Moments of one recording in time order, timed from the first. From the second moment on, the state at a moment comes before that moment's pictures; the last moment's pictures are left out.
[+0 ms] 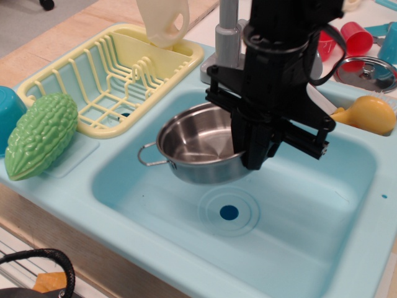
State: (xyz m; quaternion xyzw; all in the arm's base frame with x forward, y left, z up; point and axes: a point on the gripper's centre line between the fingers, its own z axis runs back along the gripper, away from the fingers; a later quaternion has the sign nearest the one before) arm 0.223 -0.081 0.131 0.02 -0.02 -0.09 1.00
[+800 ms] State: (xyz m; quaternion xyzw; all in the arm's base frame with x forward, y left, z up) arm 0.237 -0.037 0.176 0.06 -0.04 -0.08 0.99
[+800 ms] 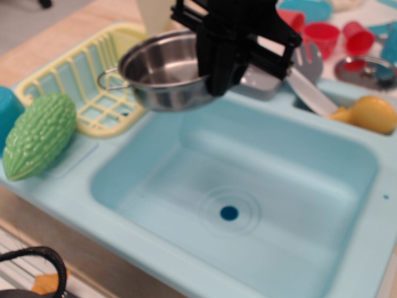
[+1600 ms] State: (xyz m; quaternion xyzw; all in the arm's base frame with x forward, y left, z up) arm 0.246 0.037 0.173 0.05 -0.03 -0.05 1.00
